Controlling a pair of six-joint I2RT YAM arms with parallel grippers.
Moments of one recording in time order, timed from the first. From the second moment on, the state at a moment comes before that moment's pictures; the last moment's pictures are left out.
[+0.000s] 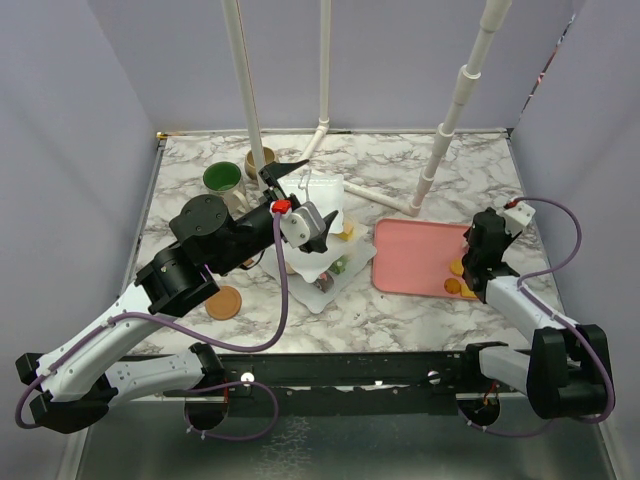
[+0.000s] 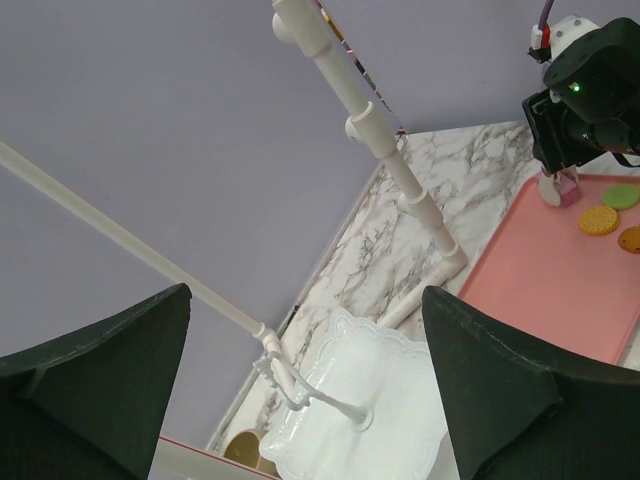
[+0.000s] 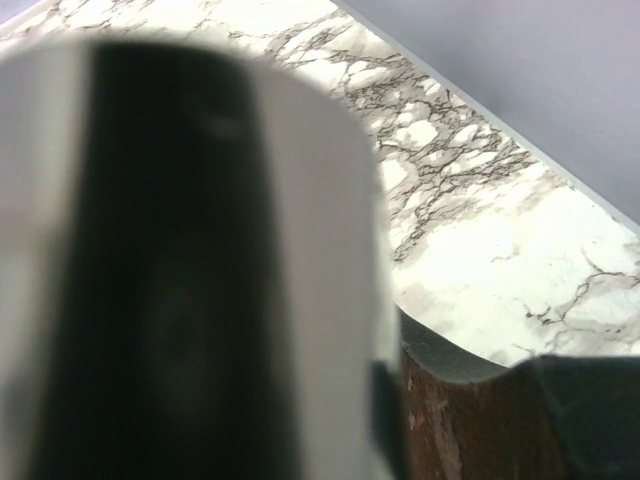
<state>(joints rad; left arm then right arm) -0.96 0.95 1.27 -0.23 0.01 0.62 0.07 1.15 0.45 0.30 0.68 0.38</state>
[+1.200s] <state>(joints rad) -0.74 1.21 1.60 -0.43 -0.12 0.26 0.23 0.82 0.61 0.15 -0.19 0.22</state>
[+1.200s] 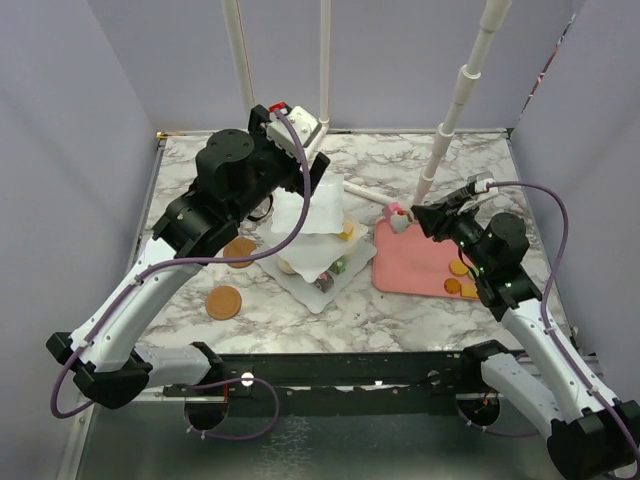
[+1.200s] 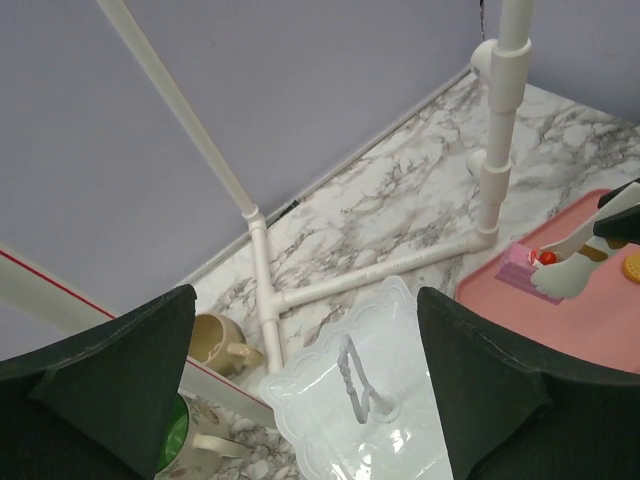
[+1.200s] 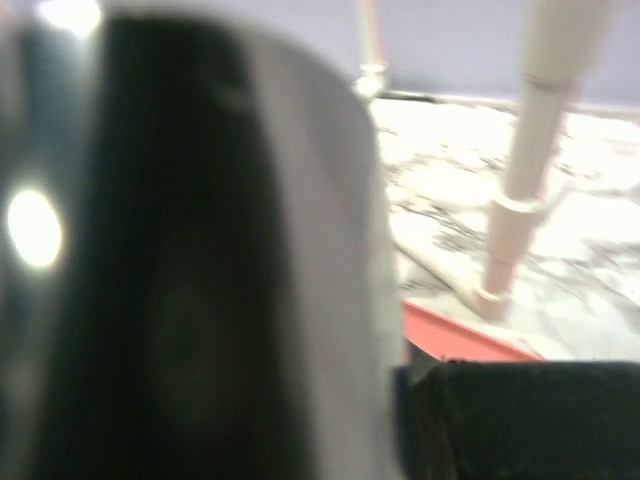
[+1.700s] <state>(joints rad) -0.73 1.23 1.60 -0.46 -0.10 0.26 0.56 0.89 0.69 0.15 -0.34 0.11</state>
